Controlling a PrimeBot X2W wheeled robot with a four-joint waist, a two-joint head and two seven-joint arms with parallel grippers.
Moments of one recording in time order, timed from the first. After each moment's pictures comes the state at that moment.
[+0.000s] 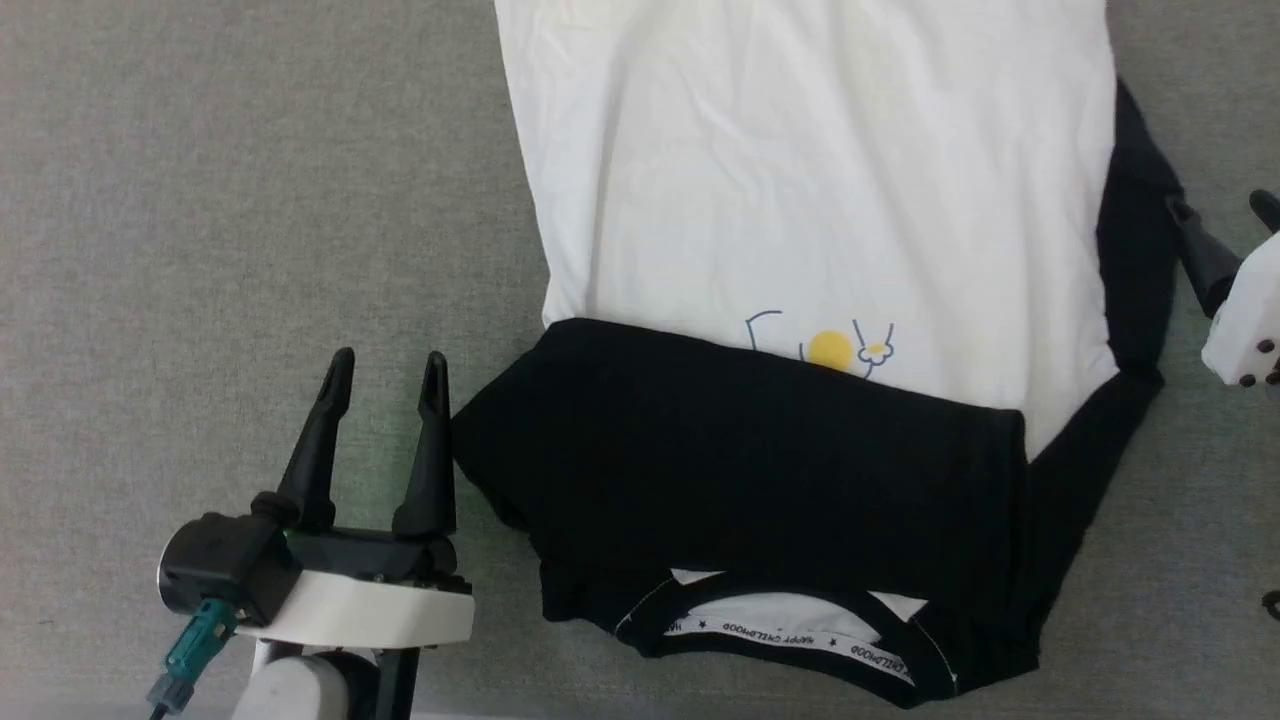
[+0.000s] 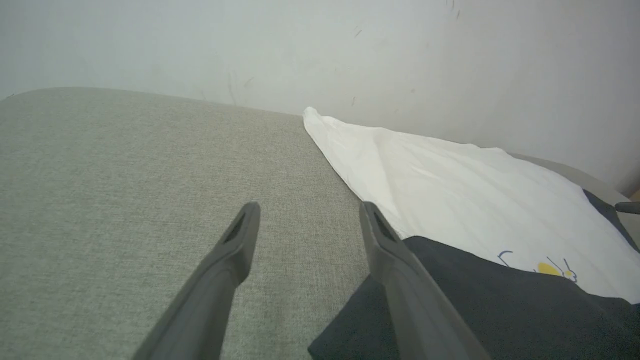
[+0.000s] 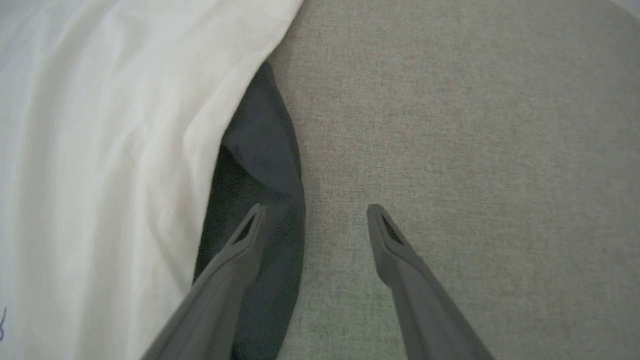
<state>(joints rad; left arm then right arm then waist) -0.04 0.16 -0.15 -0.16 -0.31 0.02 -0.26 -0.49 -0.30 -0.16 0.05 0.30 0.13 0.69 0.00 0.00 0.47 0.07</state>
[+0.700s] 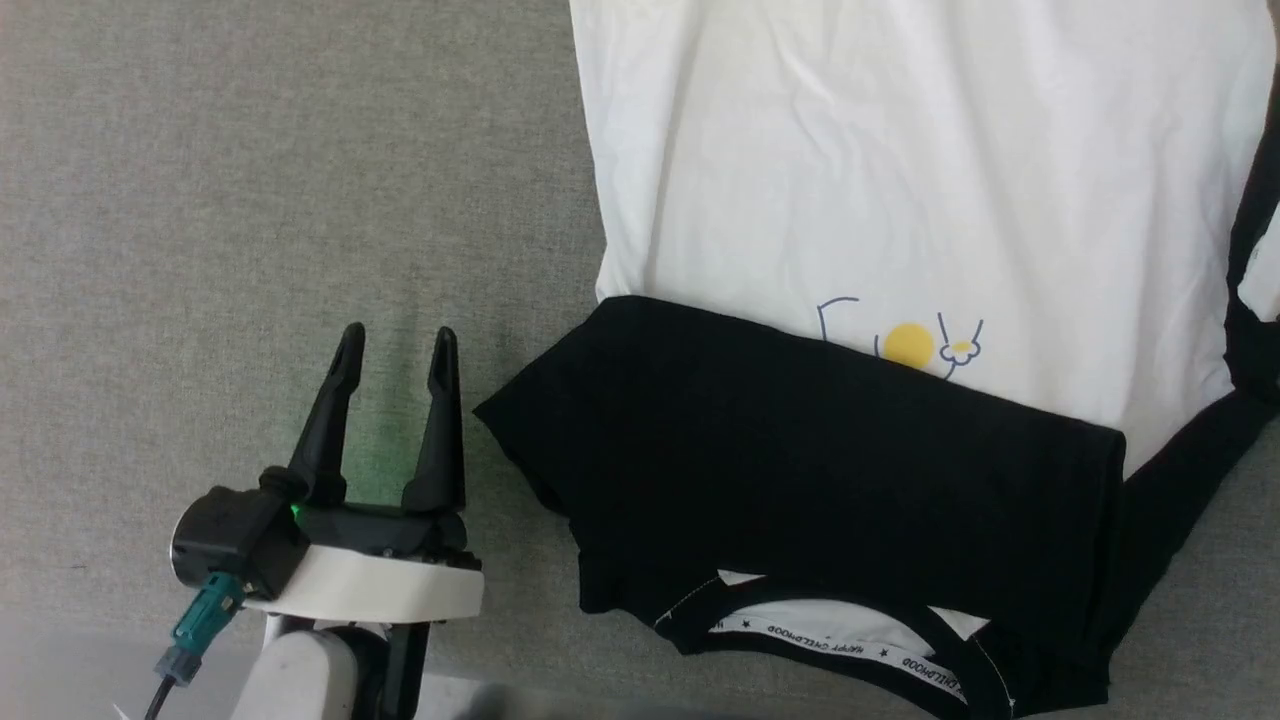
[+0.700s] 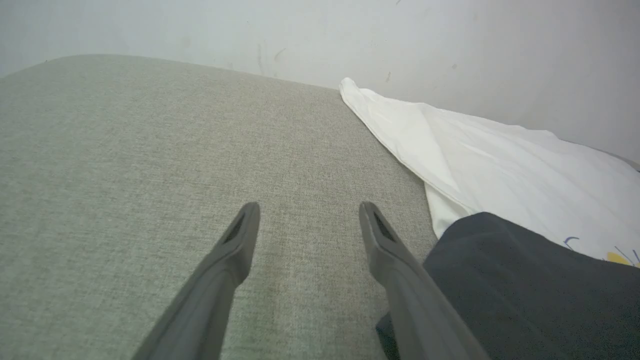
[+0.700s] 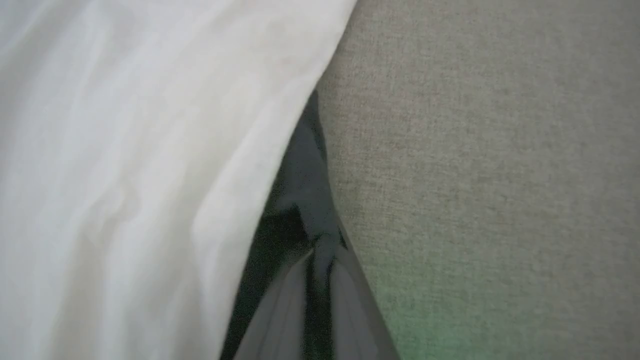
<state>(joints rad) -0.09 0.13 -0.14 -0.12 -0.31 -0.01 -0.26 -0.60 -0.33 -0.15 0.13 0.26 0.13 0.69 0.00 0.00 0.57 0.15</state>
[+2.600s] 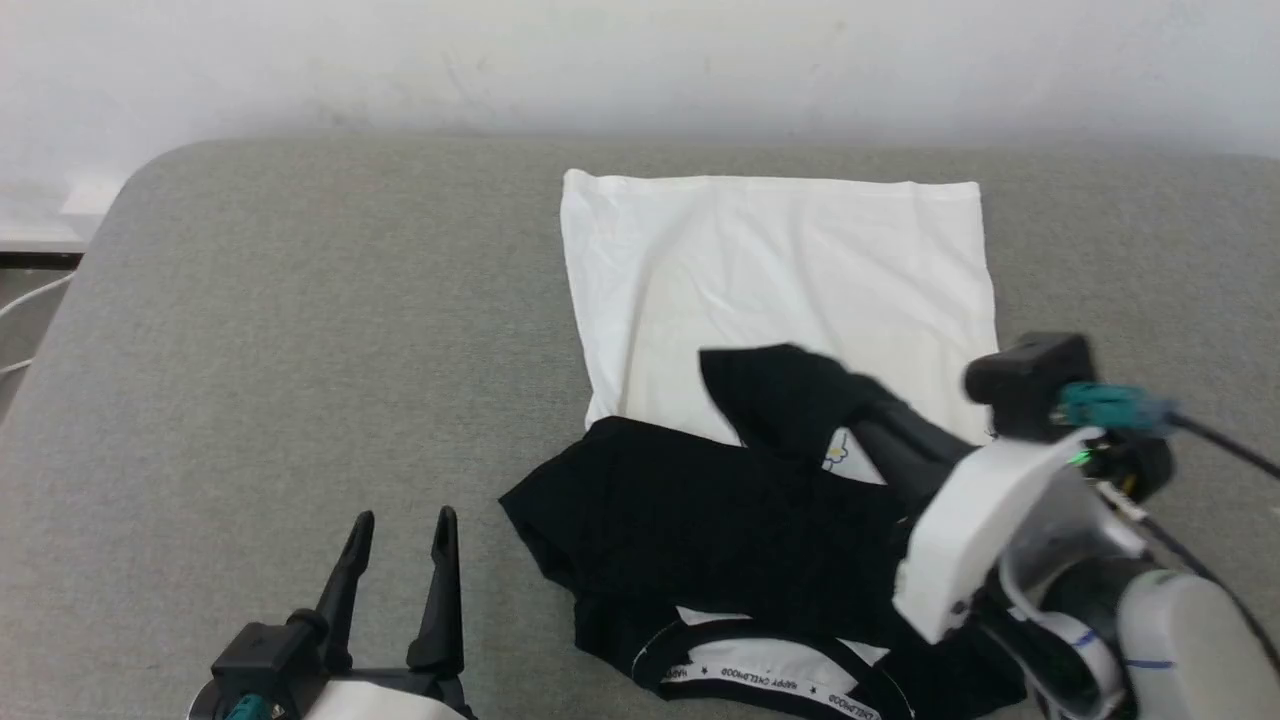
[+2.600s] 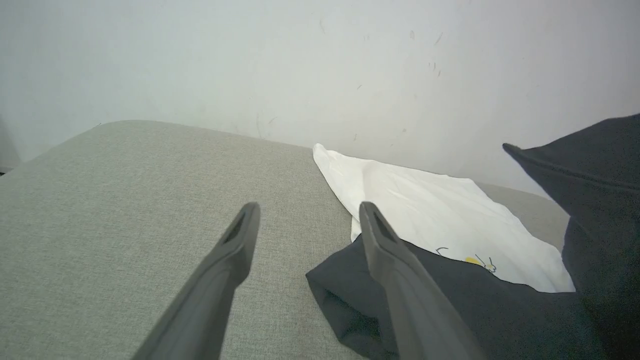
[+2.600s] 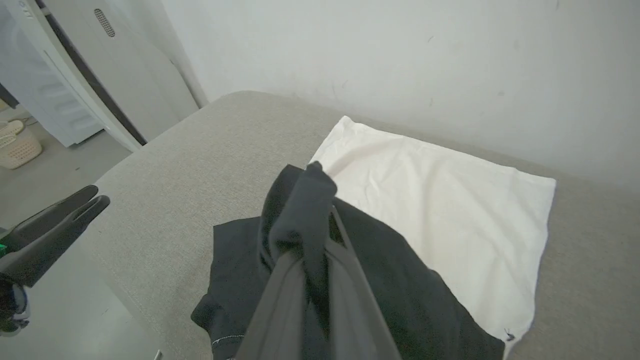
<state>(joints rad) 0.17 0.14 -0.14 -0.13 -0.32 0.06 -0.18 -0.17 -0.13 0.21 -0.33 0.38 0.13 0.63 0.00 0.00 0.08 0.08</state>
